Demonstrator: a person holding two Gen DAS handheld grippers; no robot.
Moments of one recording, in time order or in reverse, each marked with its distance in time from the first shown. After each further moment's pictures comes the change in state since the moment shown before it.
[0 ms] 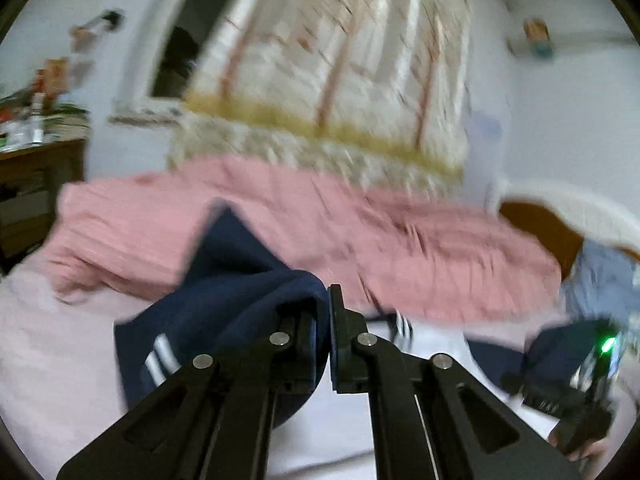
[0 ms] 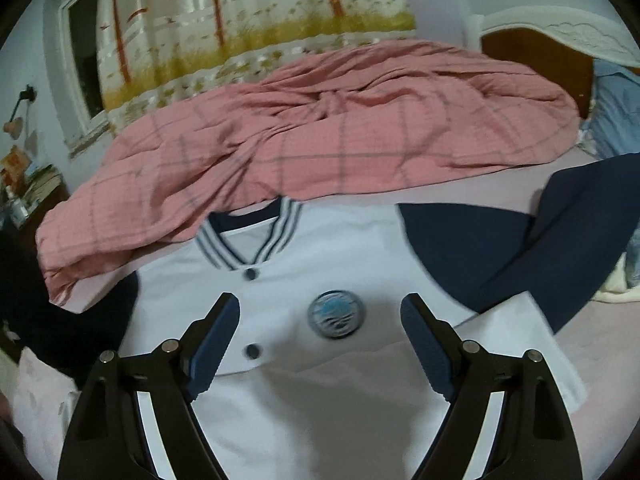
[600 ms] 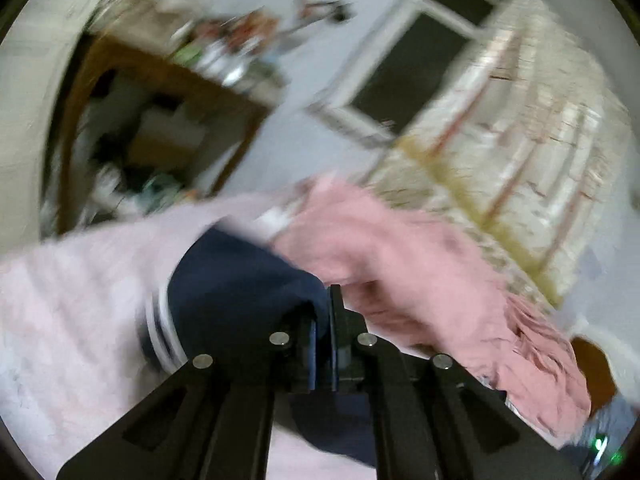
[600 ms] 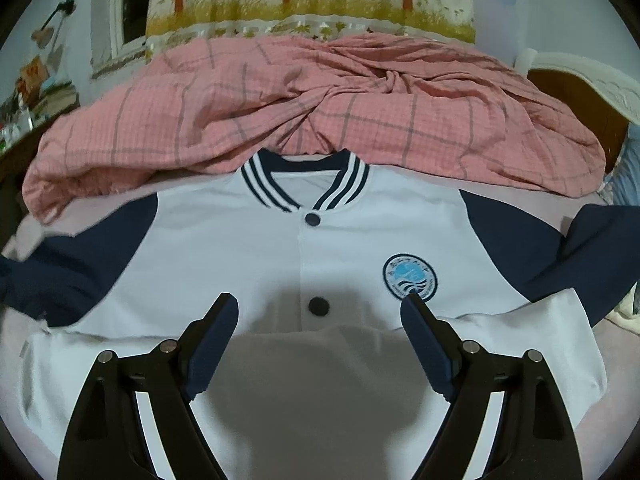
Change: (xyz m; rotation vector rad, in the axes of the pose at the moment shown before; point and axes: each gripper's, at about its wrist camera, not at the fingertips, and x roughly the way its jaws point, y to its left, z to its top) left arm -0.150 0.313 -0.048 -0.449 -0.202 0.292; right arm 0.026 0.099 -0.048 -0.219 0.060 -0.018
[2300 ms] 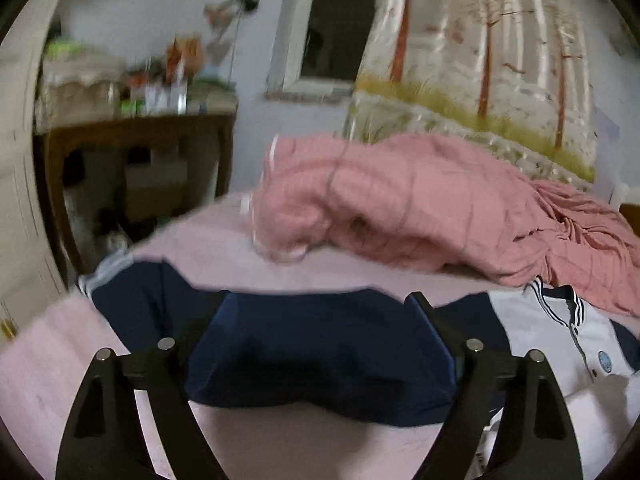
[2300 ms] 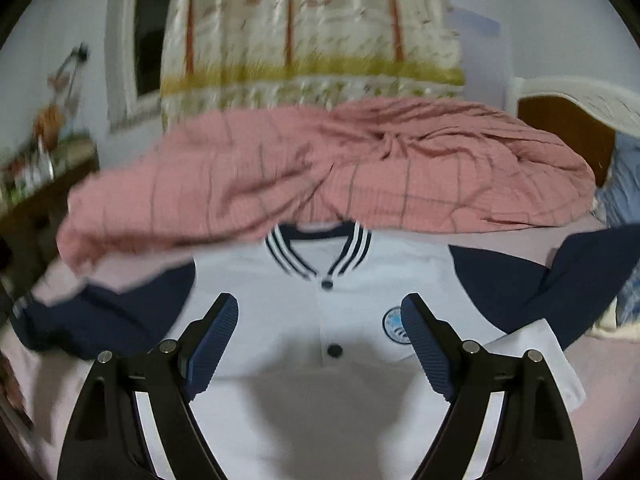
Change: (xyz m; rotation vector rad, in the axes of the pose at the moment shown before) left arm 0.046 -0.055 -0.064 0.342 0.127 0.168; right arm -0.076 0.012 0.022 0.017 -0.156 0.031
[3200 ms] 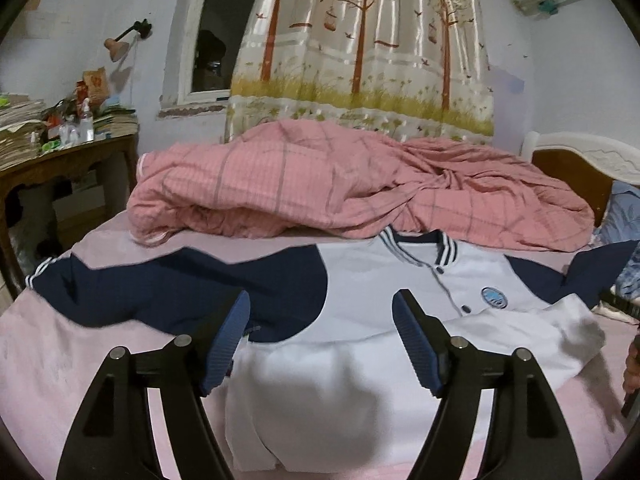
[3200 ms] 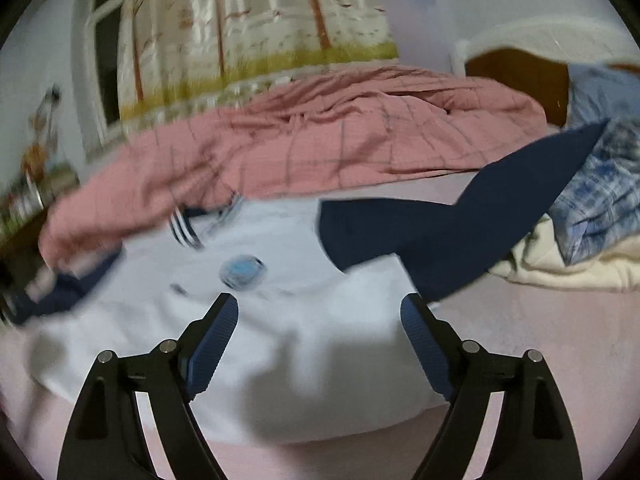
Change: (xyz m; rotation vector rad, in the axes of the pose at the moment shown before) left arm -0.125 -0.183 -0.058 0.210 -0.019 -0.272; right arm -0.039 -0.228 -0.075 0.194 -0.036 0.044
